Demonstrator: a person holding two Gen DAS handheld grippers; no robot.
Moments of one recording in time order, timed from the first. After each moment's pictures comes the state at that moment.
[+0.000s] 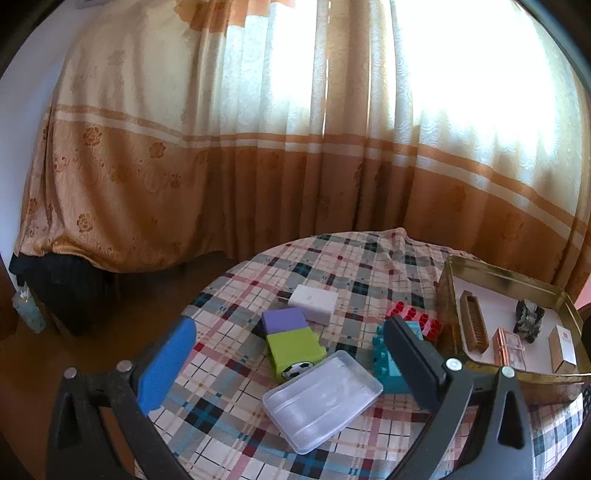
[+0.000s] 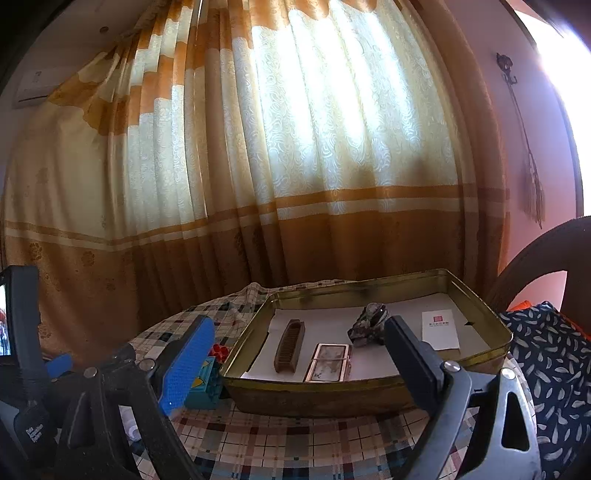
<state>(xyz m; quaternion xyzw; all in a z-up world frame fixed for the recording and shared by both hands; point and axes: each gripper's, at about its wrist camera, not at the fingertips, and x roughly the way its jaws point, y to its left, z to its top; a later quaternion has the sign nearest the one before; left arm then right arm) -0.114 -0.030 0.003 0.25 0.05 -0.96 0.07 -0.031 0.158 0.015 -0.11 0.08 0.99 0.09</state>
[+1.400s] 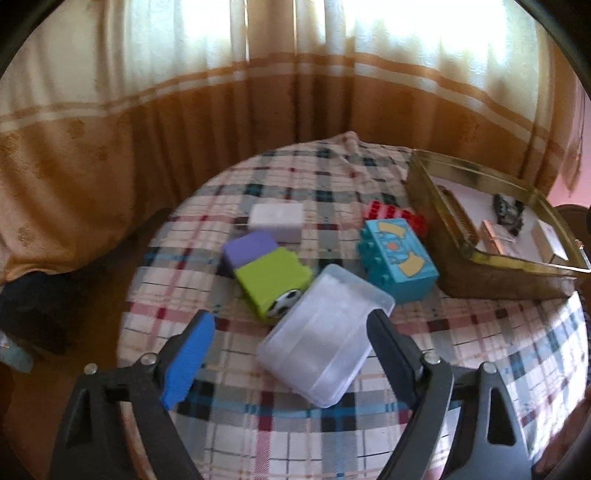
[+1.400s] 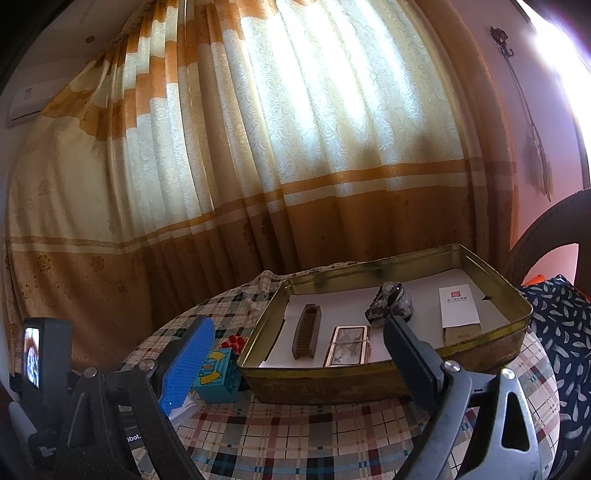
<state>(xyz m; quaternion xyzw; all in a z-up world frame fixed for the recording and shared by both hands) -0.137 -0.031 -0.028 0.40 -0.02 -0.91 -0.07 -0.037 0.159 0.010 -0.13 0.12 0.98 0.06</state>
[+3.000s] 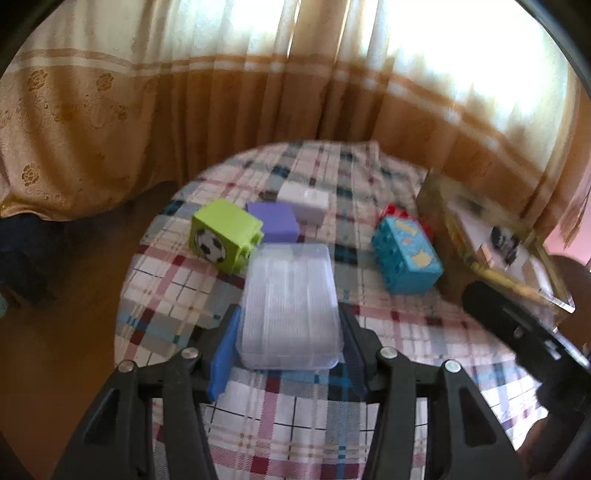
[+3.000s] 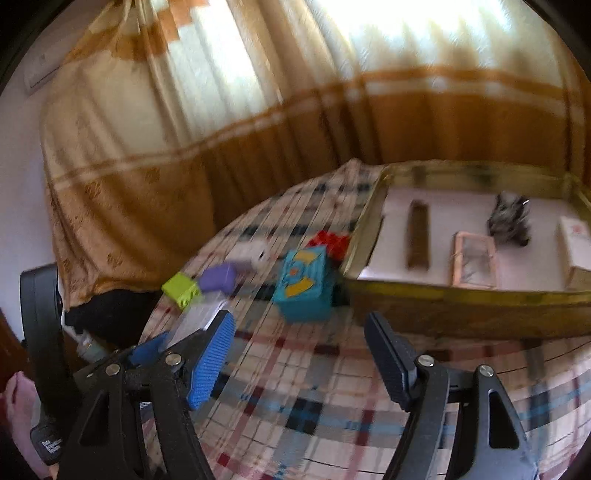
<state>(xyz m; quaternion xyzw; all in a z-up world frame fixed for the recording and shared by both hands) -0.122 -0.054 -0.041 0.41 0.06 -0.91 -0.04 -0.095 0.110 -0.024 -0.32 0.13 0.93 -0.11</state>
